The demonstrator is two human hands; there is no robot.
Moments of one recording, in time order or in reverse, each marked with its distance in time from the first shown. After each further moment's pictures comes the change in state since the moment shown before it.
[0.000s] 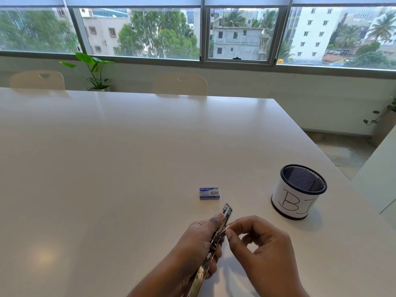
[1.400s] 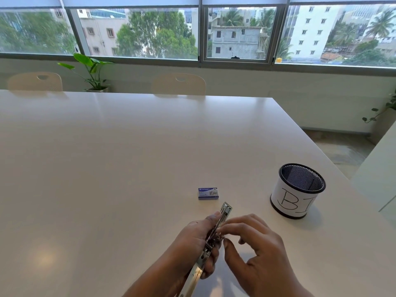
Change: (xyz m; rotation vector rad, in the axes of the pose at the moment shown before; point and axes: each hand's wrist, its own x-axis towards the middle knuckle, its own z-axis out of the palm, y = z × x) left_hand -0.009 0.012 0.005 -0.048 0.023 -0.085; right_hand 0.005 0.008 0.001 -0.168 -0.095 -0.351
